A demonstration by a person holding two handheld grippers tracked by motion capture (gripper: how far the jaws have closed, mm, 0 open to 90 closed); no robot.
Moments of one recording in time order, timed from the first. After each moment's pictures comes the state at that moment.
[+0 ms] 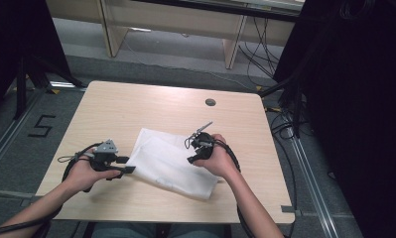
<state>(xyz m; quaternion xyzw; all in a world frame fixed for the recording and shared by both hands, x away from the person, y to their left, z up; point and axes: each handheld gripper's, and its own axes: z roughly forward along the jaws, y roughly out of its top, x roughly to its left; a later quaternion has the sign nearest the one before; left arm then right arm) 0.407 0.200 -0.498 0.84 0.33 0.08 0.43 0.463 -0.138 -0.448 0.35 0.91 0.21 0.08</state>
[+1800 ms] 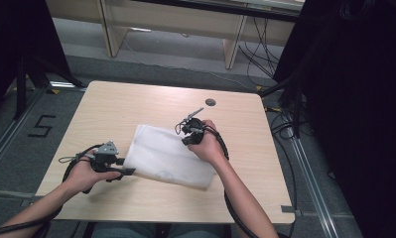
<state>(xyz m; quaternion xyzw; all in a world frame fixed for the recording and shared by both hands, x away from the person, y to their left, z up) 0.406 0.200 -0.503 0.84 0.34 0.07 0.43 0.489 -0.106 -0.424 0.36 0.90 0.23 0.09</state>
